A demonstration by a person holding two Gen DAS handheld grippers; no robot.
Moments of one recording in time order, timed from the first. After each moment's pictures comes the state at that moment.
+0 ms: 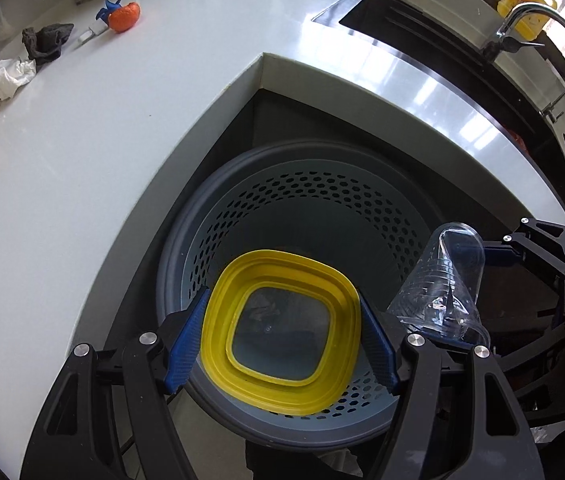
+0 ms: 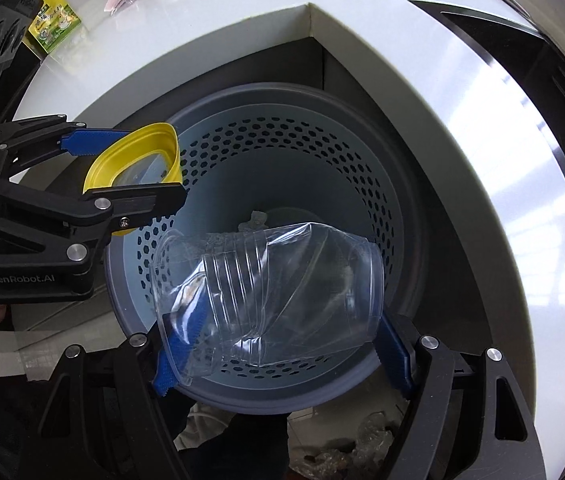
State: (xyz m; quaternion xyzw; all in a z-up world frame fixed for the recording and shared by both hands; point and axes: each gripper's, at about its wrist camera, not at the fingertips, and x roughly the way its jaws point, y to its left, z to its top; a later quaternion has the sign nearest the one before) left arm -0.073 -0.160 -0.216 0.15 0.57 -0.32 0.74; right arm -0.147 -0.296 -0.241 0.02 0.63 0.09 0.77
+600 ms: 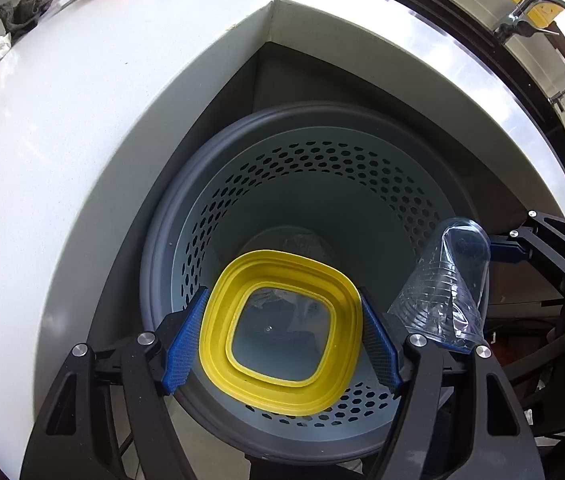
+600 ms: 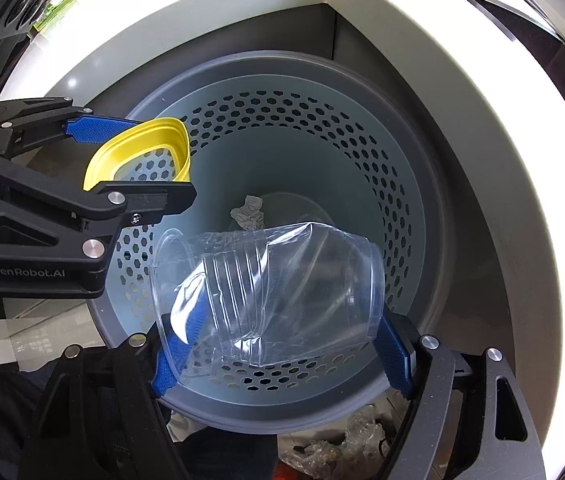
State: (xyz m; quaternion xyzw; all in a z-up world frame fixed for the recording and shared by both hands) left arm -0.062 -0.162 -0.245 0.16 0.60 -0.32 0.71; right arm -0.125 -0.282 -0.263 0.00 0.65 0.09 0.76
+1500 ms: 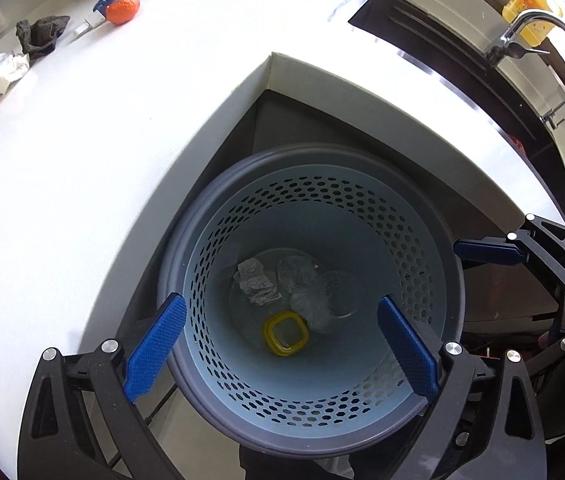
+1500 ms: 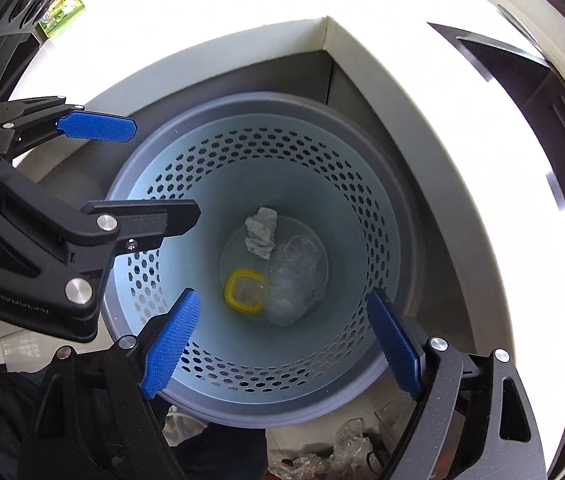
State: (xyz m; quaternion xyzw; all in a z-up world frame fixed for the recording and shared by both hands) left arm -0.068 -0.157 -0.203 0.14 0.57 -0.32 0.74; right arm -0.135 -0.280 -0.232 -0.02 0.62 0.08 0.78
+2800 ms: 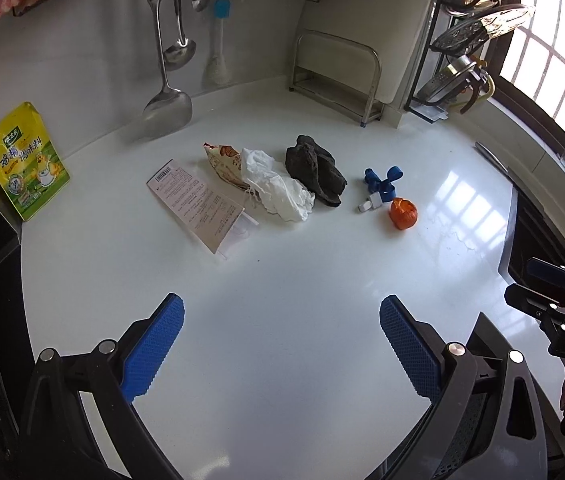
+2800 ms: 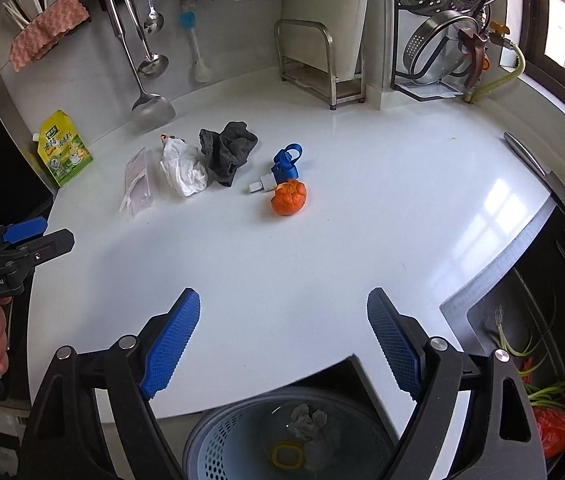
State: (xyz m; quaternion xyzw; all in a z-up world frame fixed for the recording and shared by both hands) left arm 0.081 0.018 -0.076 0.02 0.45 -0.12 0.88; right arm 0.037 -0.259 -0.105 0.04 0.46 0.09 0.88
